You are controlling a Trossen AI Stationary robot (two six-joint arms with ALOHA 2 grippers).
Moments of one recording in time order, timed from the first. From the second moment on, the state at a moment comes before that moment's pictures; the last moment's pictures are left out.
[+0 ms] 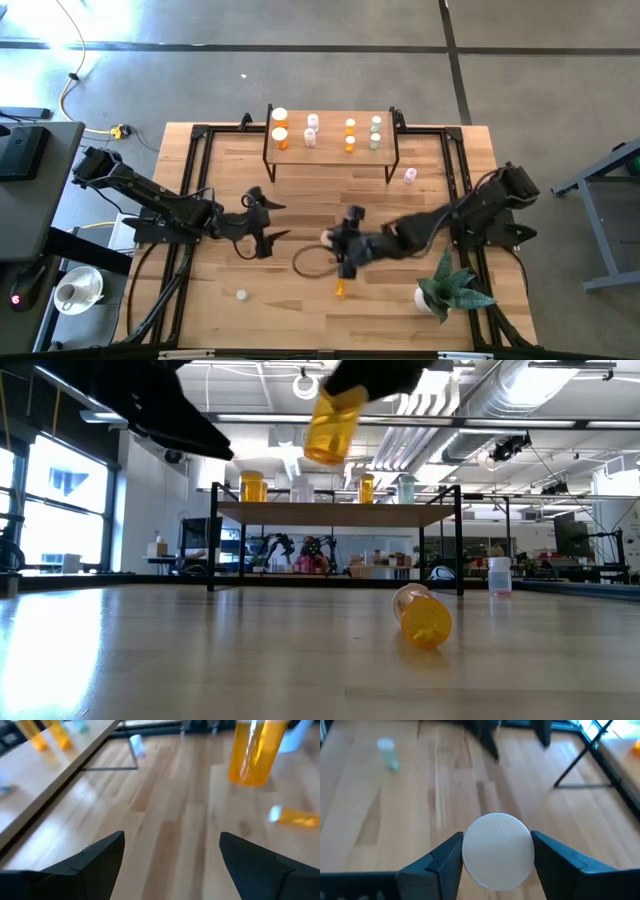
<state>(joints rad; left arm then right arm) -0.24 1.14 0.56 0.03 -0.60 -0.14 0.39 1.66 1.28 -0.36 0.51 0.21</state>
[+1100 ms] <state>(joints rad) -0.01 0.80 0.56 -0.22 -0.63 -0.07 -0.21 1.66 1.87 -0.46 0.28 -0.04</state>
